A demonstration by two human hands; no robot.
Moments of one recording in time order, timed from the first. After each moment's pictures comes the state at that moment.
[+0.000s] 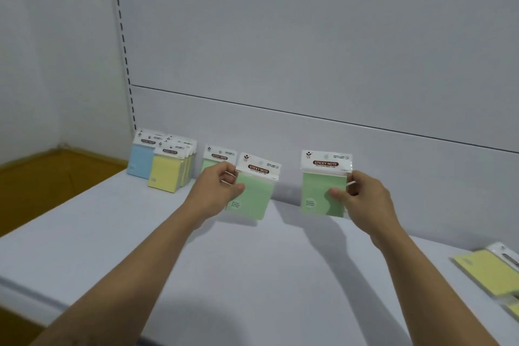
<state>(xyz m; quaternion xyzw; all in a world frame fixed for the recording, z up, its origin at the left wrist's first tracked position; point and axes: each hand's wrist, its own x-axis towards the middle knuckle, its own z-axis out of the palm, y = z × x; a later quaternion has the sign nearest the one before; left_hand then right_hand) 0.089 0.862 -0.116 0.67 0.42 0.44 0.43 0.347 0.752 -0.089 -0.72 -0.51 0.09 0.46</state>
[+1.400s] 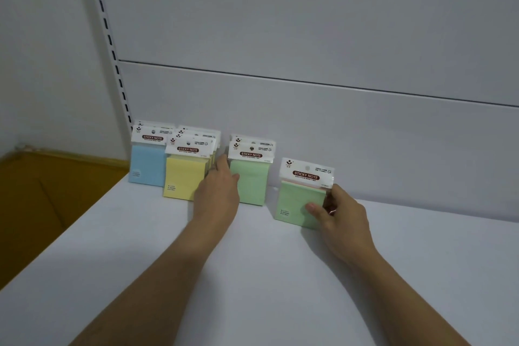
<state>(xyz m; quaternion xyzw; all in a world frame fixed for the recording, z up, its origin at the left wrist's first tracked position) 0.044 0.980 -0.178 0.76 0.55 0.33 0.09 0.220 0.844 -0.178 -0.73 -0.50 0.07 0.46</state>
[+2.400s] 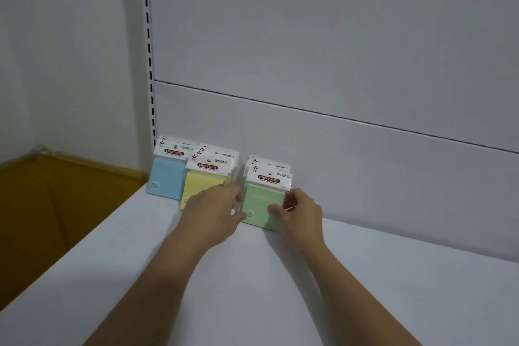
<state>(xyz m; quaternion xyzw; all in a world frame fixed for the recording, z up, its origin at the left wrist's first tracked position) -0.016 0.970 -0.152 0.85 0.45 0.26 0.06 0.161 0.918 -0.168 -0.74 -0.48 0.12 0.47</state>
